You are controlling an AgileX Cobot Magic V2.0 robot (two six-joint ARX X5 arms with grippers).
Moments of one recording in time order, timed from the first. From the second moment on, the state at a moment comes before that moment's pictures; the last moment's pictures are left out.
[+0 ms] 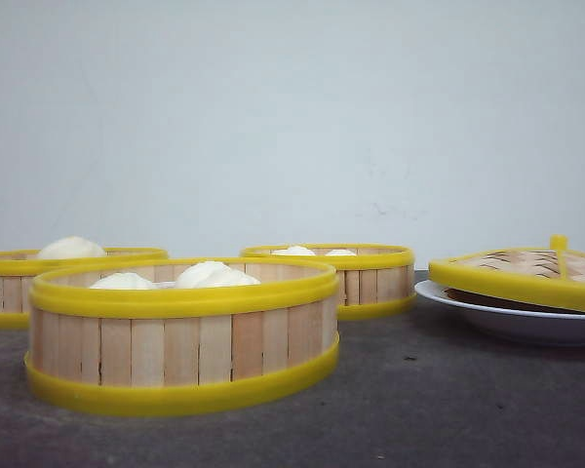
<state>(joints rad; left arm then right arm) -0.10 0.00 0.03 -0.18 0.00 -0.17 0.03 0.00 0.02 -0.17 -0.10 0.03</state>
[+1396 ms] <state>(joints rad) -0.10 0.00 0.03 -0.18 0.00 -0.17 0.03 0.00 0.02 -0.17 -0.10 0.04</state>
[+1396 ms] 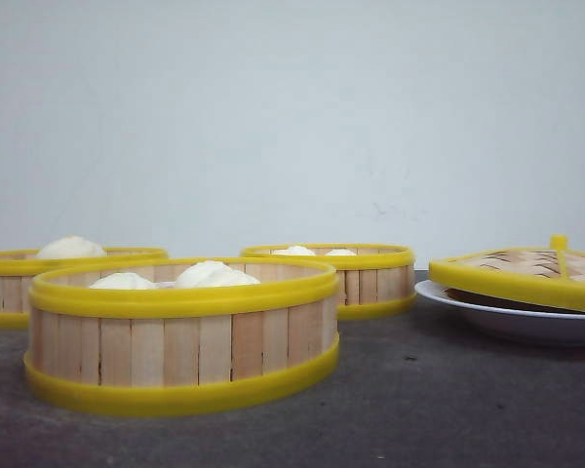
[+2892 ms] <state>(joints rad) -0.10 0.68 0.82 -0.73 0.06 -0.06 0.03 0.85 0.85 -0.76 -0.23 0.07</state>
